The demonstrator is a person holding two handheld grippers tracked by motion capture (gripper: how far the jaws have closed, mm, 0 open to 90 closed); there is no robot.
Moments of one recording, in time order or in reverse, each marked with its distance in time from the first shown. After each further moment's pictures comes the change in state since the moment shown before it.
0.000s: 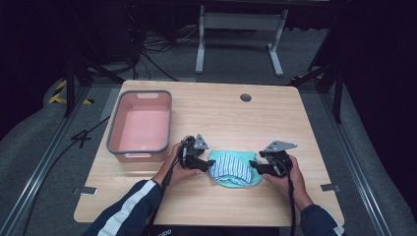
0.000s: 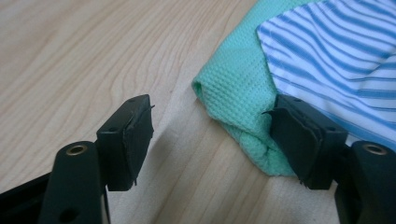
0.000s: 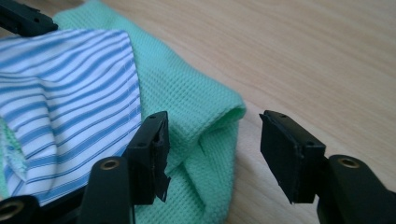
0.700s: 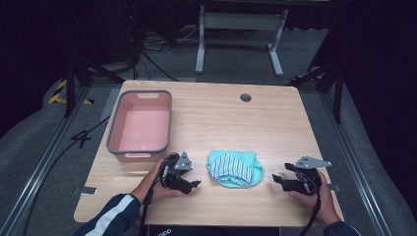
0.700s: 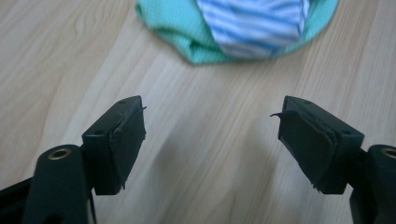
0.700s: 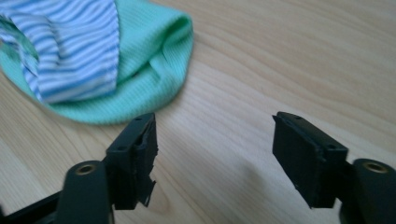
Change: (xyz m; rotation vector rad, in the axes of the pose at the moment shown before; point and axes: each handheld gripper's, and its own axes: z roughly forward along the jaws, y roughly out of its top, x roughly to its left) left arm -0.026 -0.037 -0.055 0.022 -0.045 0.104; right arm -0.023 -0.059 -0.060 -0.056 -0.014 0.041
